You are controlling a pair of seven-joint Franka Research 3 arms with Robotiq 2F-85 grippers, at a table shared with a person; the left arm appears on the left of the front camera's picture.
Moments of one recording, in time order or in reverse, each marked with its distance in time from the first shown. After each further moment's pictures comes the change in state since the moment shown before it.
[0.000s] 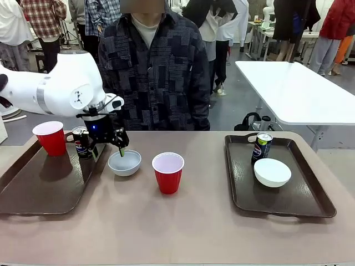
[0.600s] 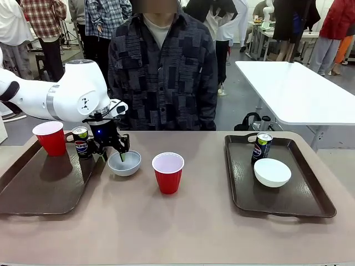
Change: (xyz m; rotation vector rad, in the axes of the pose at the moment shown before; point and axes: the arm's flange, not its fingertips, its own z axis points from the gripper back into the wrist) left arm 0.014 -0.004 -0.022 -0.014 0.004 -0.022; right arm 0.000 0.000 0.000 0.000 0.000 0.000
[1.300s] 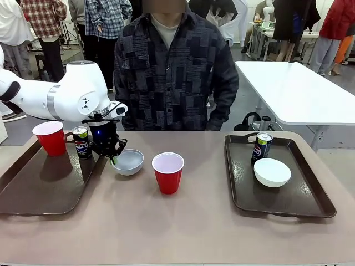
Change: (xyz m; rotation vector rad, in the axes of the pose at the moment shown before) left arm 0.000 0.002 -0.002 0.009 0.032 0.001; right arm 0.000 0.000 0.000 0.000 0.000 0.000
